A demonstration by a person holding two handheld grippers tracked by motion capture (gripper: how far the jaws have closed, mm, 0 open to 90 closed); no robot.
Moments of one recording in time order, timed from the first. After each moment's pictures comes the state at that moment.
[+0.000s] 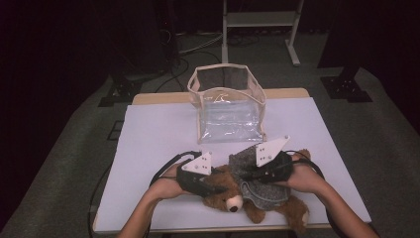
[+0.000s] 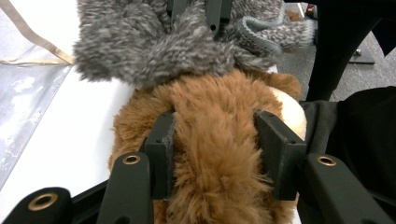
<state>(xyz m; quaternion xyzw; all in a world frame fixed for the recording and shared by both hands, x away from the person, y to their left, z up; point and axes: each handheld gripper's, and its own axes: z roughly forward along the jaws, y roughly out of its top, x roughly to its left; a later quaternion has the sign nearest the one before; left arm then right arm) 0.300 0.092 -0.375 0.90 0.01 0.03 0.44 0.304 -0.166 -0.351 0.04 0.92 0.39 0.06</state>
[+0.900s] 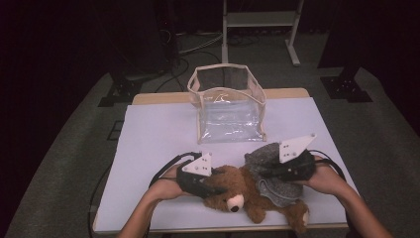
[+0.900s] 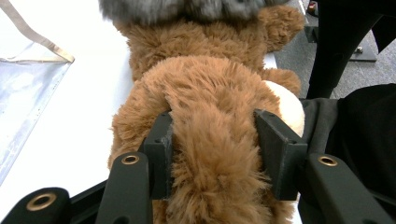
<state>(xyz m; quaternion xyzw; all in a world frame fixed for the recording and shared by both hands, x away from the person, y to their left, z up) 0.297 0.093 -0.375 0.90 0.01 0.04 0.43 0.302 -0.218 -0.347 0.08 0.91 0.40 0.07</state>
